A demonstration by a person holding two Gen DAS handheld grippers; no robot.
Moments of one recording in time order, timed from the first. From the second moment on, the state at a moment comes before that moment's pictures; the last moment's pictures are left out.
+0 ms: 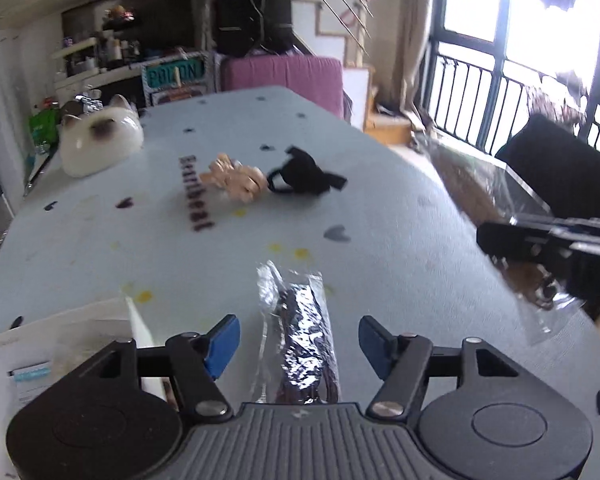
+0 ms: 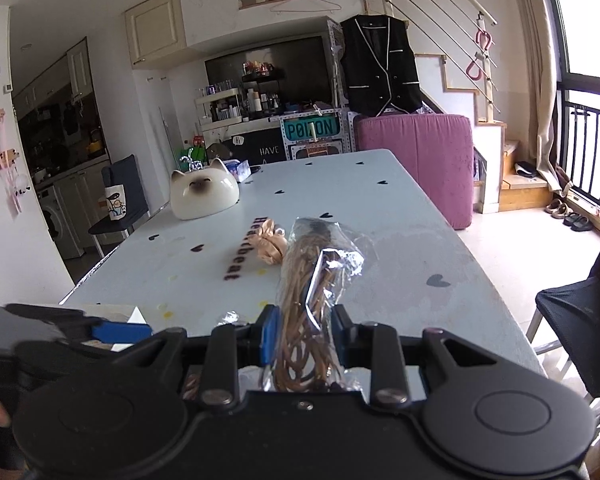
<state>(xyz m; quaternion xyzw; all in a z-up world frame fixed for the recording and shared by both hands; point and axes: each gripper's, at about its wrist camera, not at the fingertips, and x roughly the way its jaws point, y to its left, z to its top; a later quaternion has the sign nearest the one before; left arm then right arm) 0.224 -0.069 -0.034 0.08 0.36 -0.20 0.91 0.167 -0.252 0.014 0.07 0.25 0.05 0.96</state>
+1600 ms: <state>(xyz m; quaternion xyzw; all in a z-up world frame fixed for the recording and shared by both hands) 0.146 0.021 0.046 0.03 0.30 -0.17 0.94 0.142 -0.205 0.031 0.10 0.24 0.11 0.96</state>
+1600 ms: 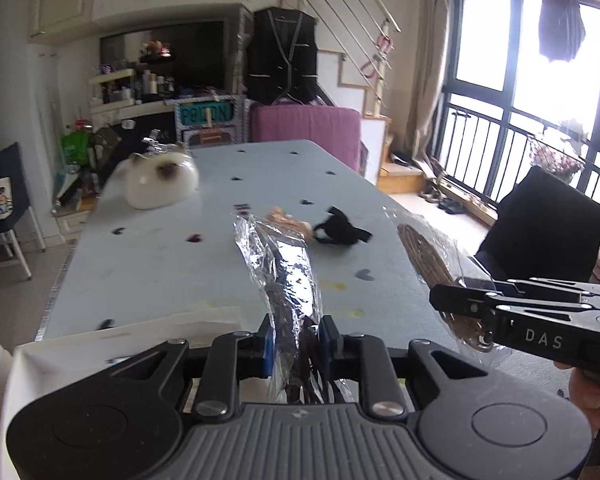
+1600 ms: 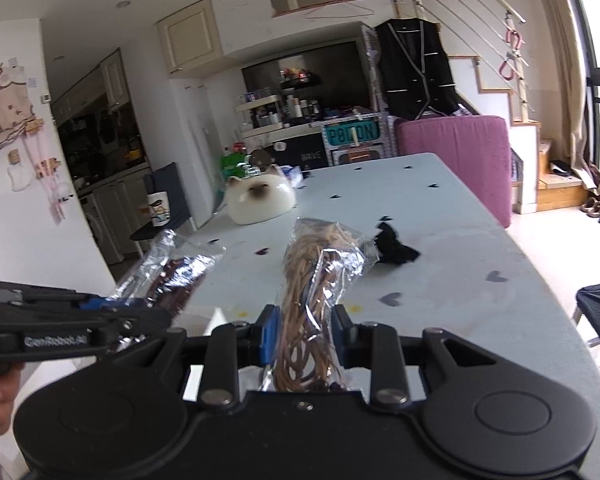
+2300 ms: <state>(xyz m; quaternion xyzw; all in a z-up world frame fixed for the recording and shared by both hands) 0.118 0.179 0.009 0.02 0.35 -0.05 0.93 0.144 -0.067 0.017 0.11 0.30 0.23 0.92</state>
